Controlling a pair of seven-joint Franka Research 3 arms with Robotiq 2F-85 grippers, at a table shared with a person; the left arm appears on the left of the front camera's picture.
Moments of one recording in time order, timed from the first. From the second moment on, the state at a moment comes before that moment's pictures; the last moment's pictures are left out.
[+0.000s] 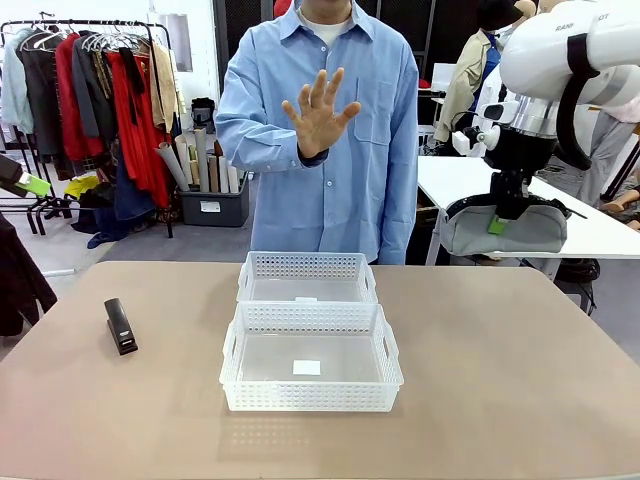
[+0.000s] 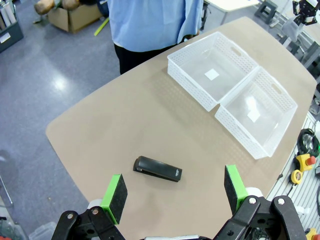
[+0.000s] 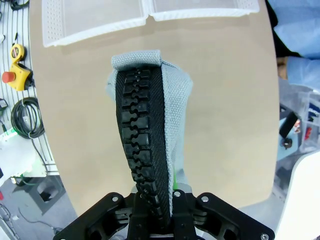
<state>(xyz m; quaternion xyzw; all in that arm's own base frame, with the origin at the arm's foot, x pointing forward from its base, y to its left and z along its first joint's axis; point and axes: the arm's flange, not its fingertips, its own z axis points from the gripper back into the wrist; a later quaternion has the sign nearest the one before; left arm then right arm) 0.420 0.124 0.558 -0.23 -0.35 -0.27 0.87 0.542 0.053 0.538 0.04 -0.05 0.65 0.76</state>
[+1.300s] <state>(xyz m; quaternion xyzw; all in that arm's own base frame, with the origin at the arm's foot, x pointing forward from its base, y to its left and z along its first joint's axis) 0.420 0.124 0.558 -0.23 -0.35 -0.27 0.87 0.542 0.053 0.538 0.04 -0.05 0.65 0.76</state>
